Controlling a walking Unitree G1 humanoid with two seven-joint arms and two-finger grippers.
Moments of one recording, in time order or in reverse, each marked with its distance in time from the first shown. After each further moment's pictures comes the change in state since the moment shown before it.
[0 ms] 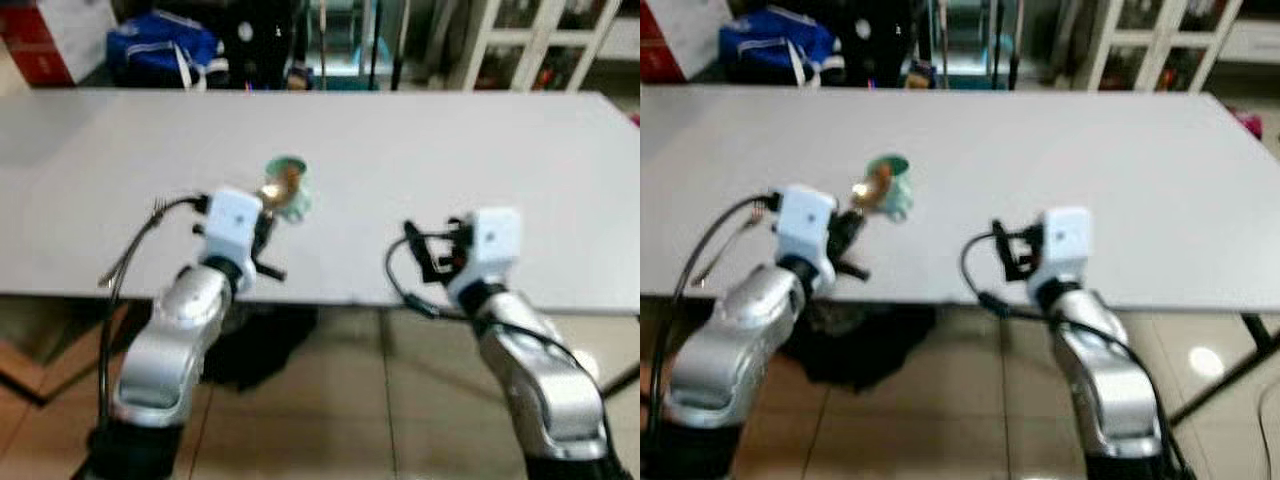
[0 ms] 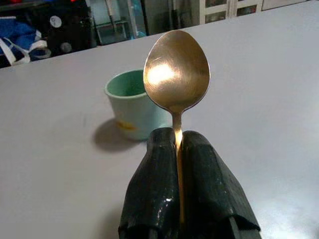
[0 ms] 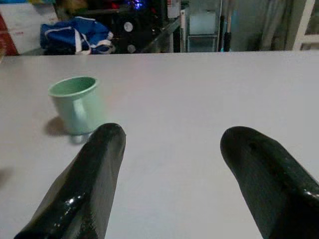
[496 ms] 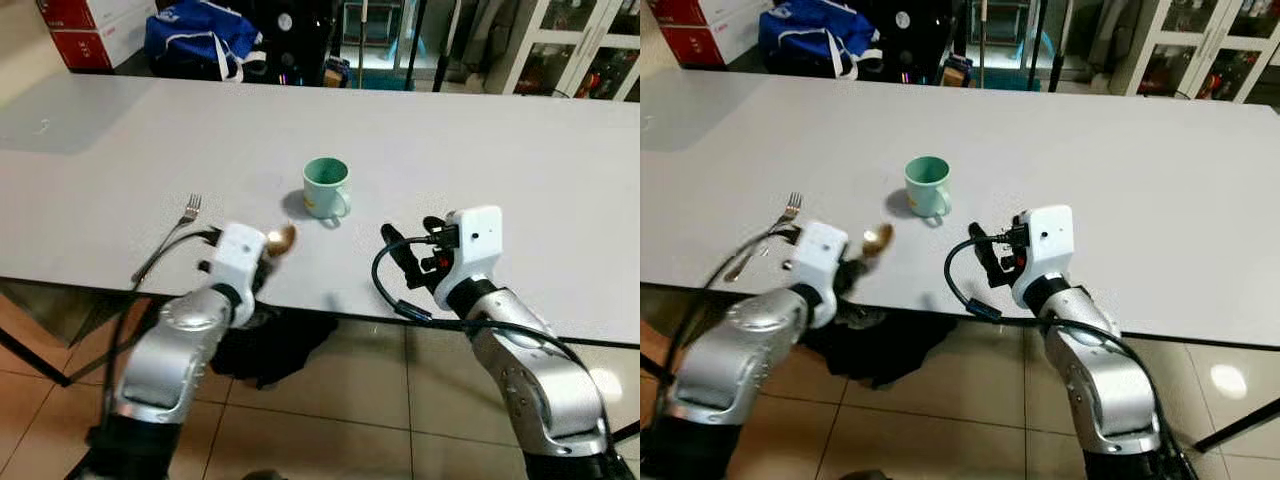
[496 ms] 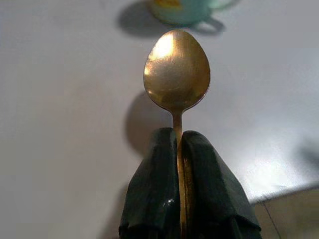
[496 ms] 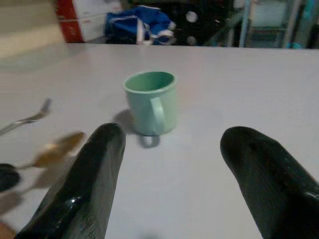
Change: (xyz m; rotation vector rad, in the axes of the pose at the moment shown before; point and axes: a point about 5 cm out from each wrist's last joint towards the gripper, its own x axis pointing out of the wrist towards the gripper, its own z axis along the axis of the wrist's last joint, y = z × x) left arm 0.004 -0.004 -0.043 -0.018 0.317 -0.066; right arm -0.001 0.012 0.006 -0.005 0.016 0.171
